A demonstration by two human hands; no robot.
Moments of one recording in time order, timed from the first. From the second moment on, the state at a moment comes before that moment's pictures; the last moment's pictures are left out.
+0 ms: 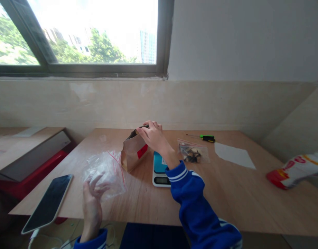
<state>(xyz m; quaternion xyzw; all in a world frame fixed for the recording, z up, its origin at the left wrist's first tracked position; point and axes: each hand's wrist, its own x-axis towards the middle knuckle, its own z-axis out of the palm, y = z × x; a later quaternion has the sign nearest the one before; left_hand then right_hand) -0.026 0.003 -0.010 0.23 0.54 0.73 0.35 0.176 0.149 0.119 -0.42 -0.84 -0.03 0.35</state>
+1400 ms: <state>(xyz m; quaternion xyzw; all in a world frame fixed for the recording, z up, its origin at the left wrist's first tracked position) -0.067 0.045 -0.045 0.57 0.75 0.34 0.05 0.357 0.122 -0.052 -0.71 -0.66 -0.03 0.23</state>
